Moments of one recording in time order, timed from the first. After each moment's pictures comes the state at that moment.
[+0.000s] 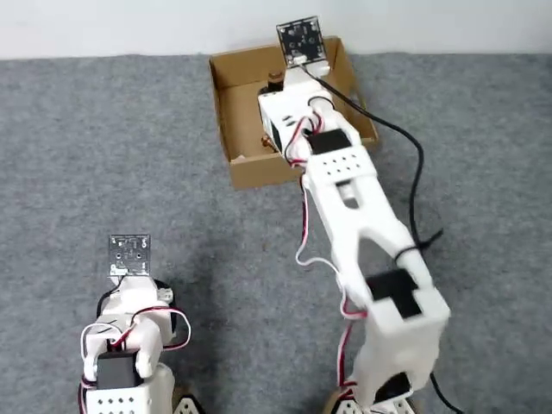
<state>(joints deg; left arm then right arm) -8.4 -103.8 96.6 71.7 5.9 -20.7 20.6 -11.6 26.5 -1.0</state>
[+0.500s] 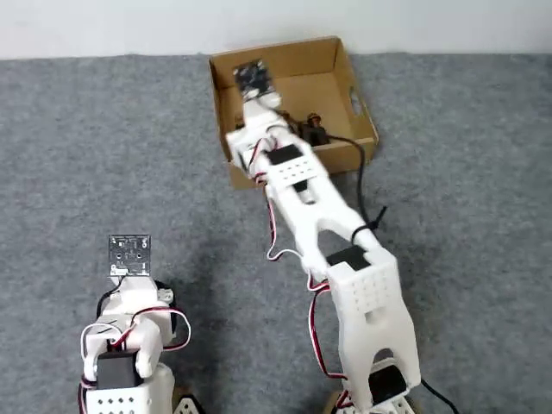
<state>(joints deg) -8.4 -103.8 96.6 72.0 5.9 -26.8 42.1 -21.5 26.5 -0.8</state>
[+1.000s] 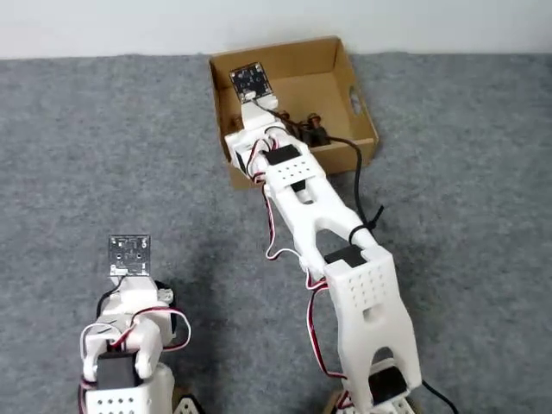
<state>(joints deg) -8.4 -103.8 96.6 72.0 5.9 -26.7 44.8 -24.6 28.7 -0.7</state>
